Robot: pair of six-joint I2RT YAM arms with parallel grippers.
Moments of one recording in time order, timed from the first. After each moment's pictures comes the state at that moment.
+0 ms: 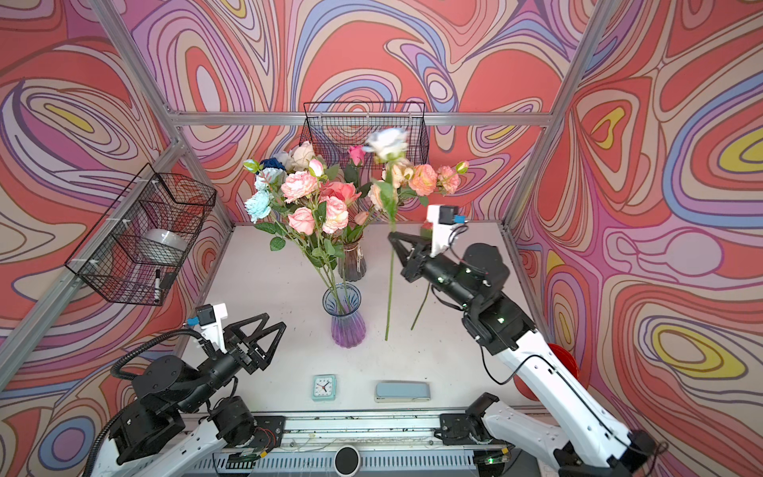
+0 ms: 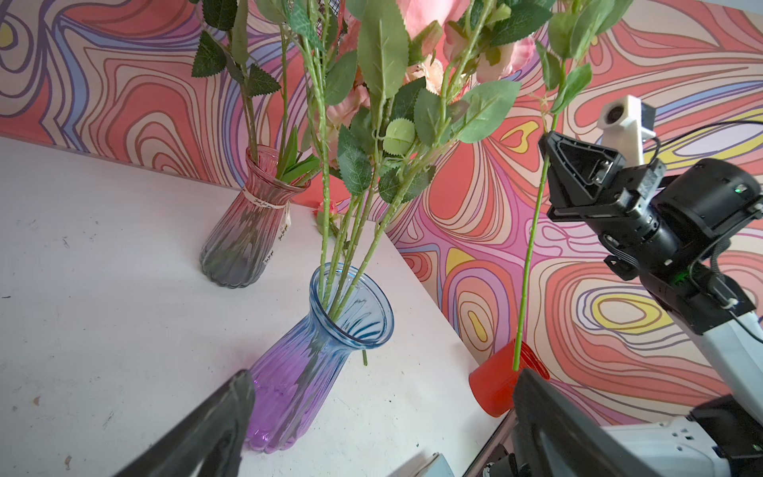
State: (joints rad) left arm -0.79 0.18 0.64 -0.45 -0.12 -0.64; right arm 0.68 1.03 1.20 -0.08 -0.19 0.47
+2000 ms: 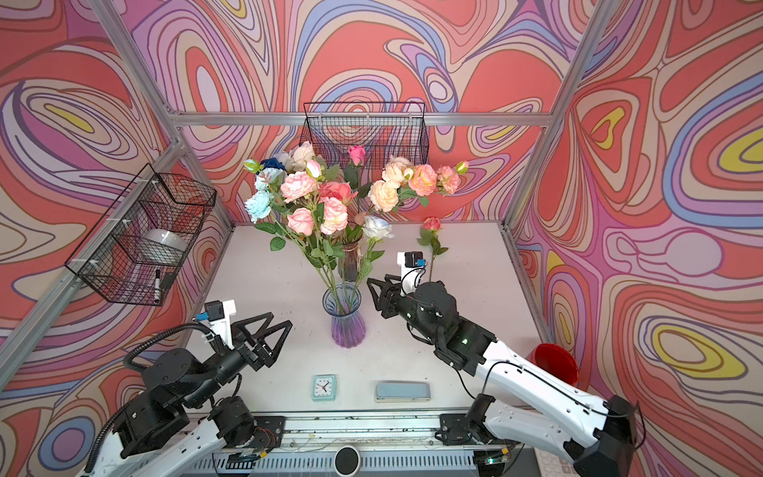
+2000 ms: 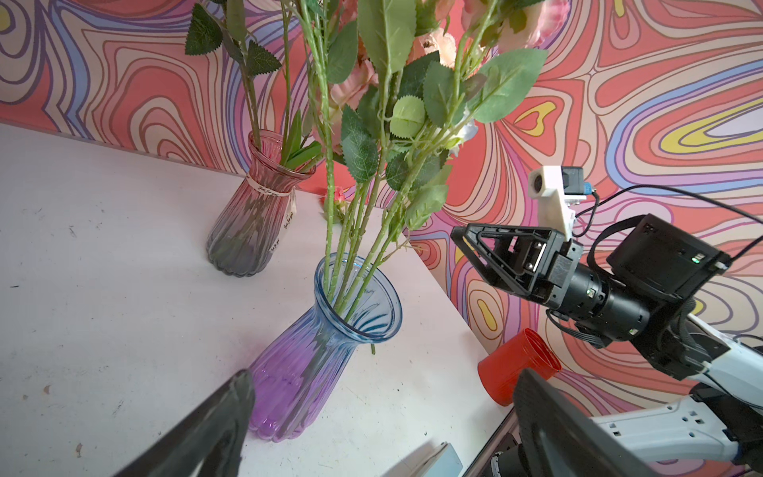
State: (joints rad) left arm -0.79 0.24 0.65 -0.45 -0.11 -0.63; right arm 0.84 0.97 0.85 -0.08 0.18 0.54
